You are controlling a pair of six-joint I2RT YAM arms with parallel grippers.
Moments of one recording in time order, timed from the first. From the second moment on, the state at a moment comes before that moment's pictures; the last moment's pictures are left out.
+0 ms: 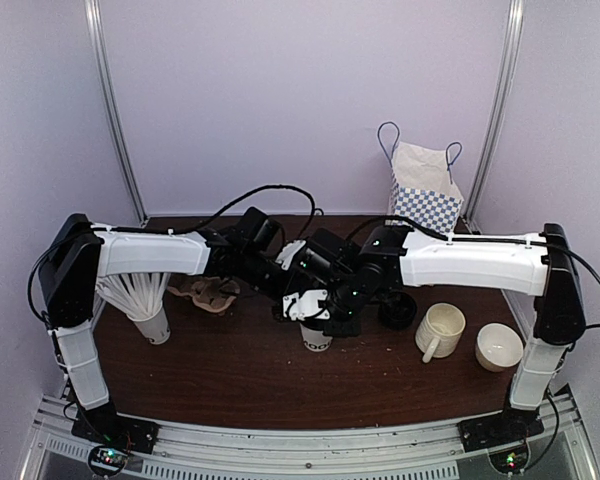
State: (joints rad) left arm -0.81 1.89 1.34 -0.27 0.49 -0.31; right arm 1.06 1.83 1.53 -0.89 0.08 -0.59
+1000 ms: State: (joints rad) left arm -0.82 1.71 1.42 -0.41 0.41 -0.11; right arm 0.83 1.67 1.63 -1.10 -0.23 -0.59
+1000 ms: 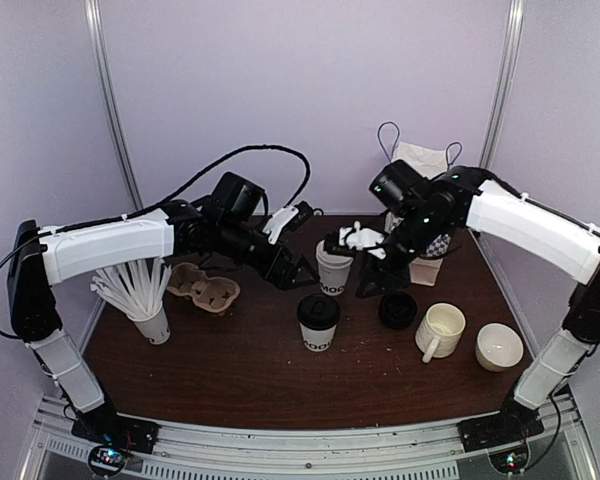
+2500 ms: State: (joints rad) left arm -0.96 1.97 1.66 -0.73 0.16 0.24; right arm 0.28 1.41 1.28 -0.92 -0.79 -0.51
